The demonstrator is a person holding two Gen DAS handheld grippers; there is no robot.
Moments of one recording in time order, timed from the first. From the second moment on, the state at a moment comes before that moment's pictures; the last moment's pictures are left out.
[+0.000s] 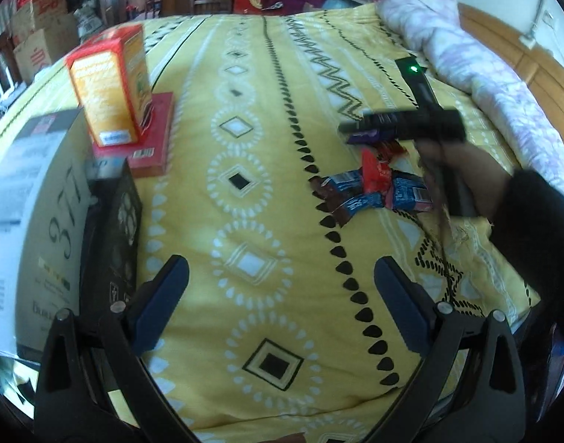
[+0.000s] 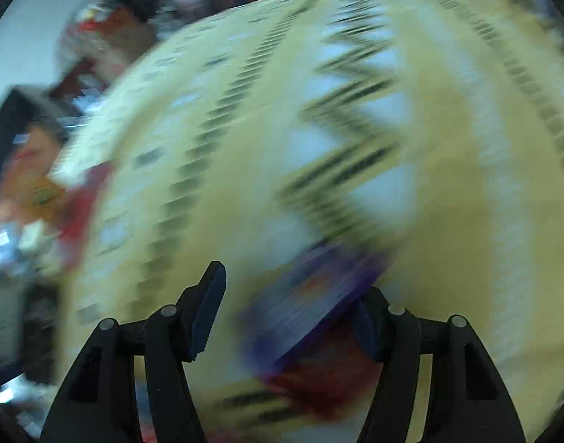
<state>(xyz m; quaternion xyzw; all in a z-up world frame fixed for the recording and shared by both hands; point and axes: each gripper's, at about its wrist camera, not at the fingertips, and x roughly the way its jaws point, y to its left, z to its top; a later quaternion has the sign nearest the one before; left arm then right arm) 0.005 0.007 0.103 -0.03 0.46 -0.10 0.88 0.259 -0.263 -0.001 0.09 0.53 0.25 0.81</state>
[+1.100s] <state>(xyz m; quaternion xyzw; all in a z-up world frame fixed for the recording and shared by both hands) 0.040 -0.058 0.024 0.03 0.55 -0.19 0.81 -0.036 -0.315 0.025 0.18 0.50 0.22 0.82</state>
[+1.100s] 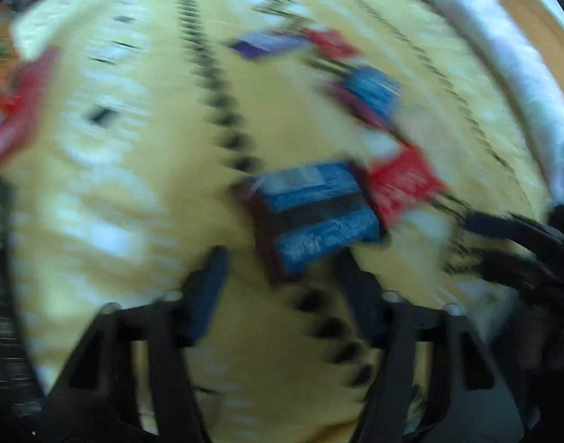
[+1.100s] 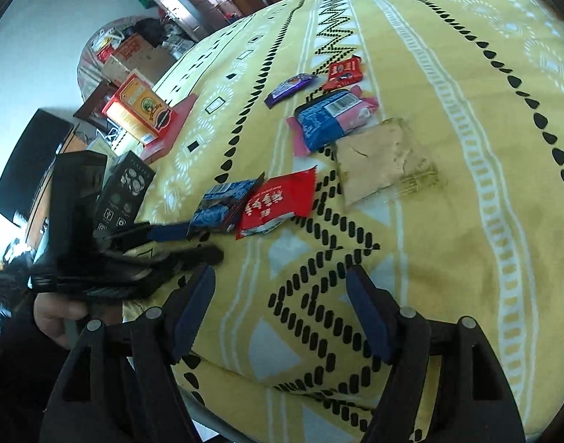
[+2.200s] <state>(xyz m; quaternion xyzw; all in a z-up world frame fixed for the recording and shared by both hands) 0.057 -0.061 0.030 0.01 0.52 -0.20 0.83 -0.039 -0.336 0.041 0.15 0.46 0.20 0.85</state>
